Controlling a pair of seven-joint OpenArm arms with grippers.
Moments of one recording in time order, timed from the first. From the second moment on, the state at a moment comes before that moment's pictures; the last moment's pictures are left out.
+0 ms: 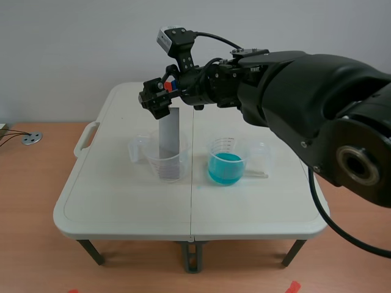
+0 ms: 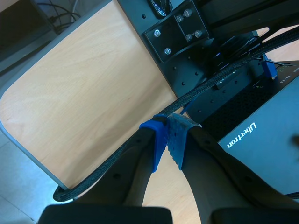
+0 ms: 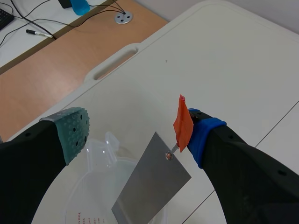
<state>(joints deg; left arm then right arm) 49.9 -32.3 12.1 76.2 -8.0 -26.3 -5.2 47.1 -5.3 -30.6 25.9 16.2 32.7 -2.3</state>
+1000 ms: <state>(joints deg) 49.9 -32.3 12.1 76.2 -8.0 -26.3 -5.2 47.1 -5.3 -30.6 25.9 15.9 33.3 0.8</state>
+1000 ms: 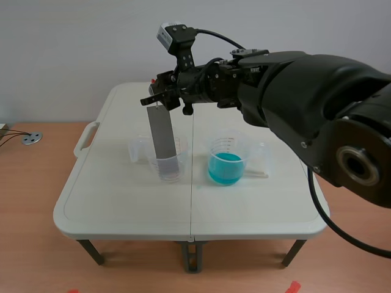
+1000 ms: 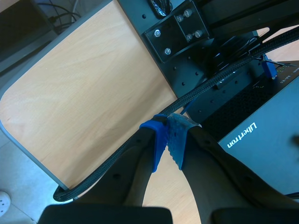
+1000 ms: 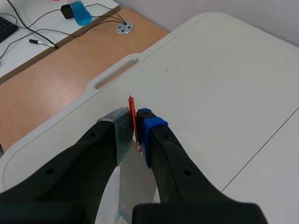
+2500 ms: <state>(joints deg) 48.5 -32.3 12.0 76.2 -8.4 -26.3 -5.2 26.0 16.0 -25.1 81.2 16.1 39.5 1.8</state>
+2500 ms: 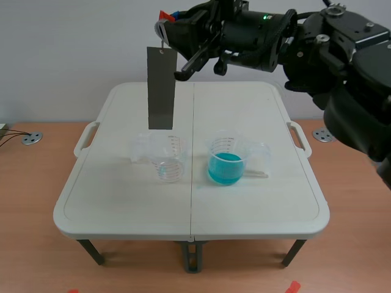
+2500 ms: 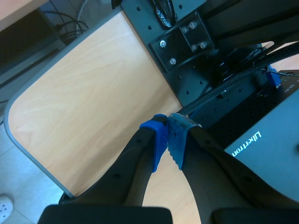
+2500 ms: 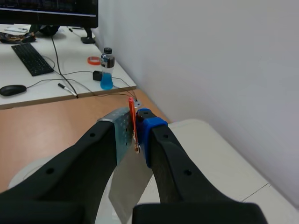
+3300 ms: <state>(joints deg) 47.8 -32.3 -12.1 100.0 -17.4 -26.3 -7.0 16.7 27.2 -9.0 91.5 24.8 41.8 -4.0</state>
